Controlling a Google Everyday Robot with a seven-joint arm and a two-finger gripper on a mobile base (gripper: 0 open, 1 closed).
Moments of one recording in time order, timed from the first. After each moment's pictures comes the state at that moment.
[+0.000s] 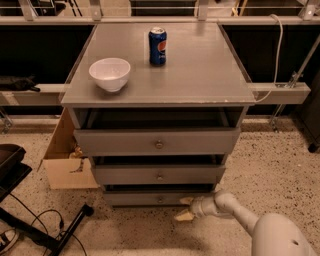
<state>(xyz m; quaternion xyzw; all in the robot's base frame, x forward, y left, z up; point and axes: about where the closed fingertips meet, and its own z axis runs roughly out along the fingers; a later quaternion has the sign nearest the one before) 0.596 -0.110 0.158 -0.49 0.76 0.28 0.32</state>
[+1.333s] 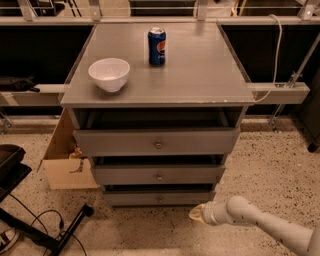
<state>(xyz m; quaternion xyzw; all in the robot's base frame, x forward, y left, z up) 0.535 -0.149 0.254 -0.55 0.75 0.18 0.31</state>
